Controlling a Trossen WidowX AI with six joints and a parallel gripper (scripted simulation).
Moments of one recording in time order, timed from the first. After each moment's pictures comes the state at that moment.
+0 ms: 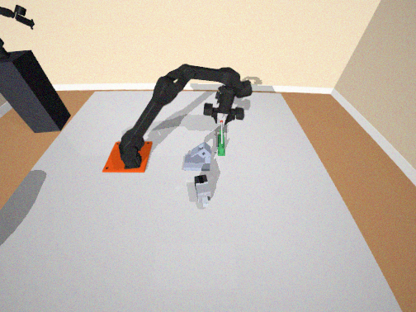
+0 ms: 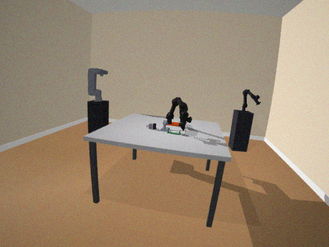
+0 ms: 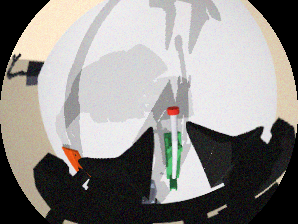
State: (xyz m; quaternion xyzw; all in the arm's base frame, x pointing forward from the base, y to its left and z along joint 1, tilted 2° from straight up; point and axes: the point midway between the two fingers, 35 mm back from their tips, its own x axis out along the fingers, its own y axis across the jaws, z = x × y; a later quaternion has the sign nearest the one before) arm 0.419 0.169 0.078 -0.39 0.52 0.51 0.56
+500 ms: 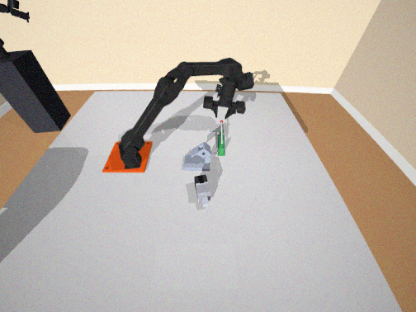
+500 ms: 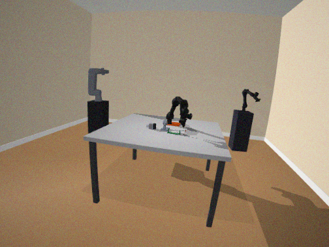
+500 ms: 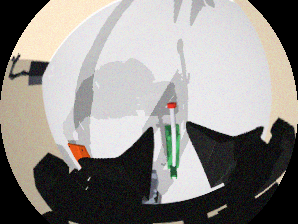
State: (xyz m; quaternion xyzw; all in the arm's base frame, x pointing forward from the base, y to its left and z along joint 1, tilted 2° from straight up) arm 0.417 0.168 0.113 -0.39 0.52 0.52 0.56
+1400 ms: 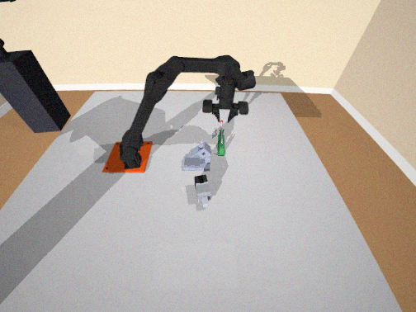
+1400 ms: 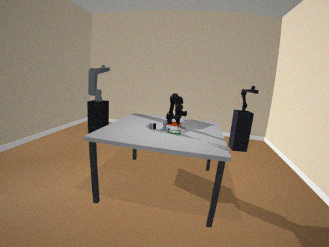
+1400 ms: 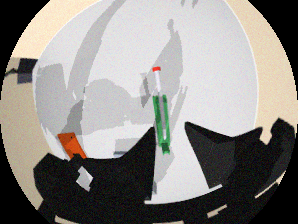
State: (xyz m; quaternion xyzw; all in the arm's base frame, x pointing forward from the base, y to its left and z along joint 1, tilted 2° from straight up) arm 0.412 0.108 0.135 -0.43 0.51 0.48 0.57
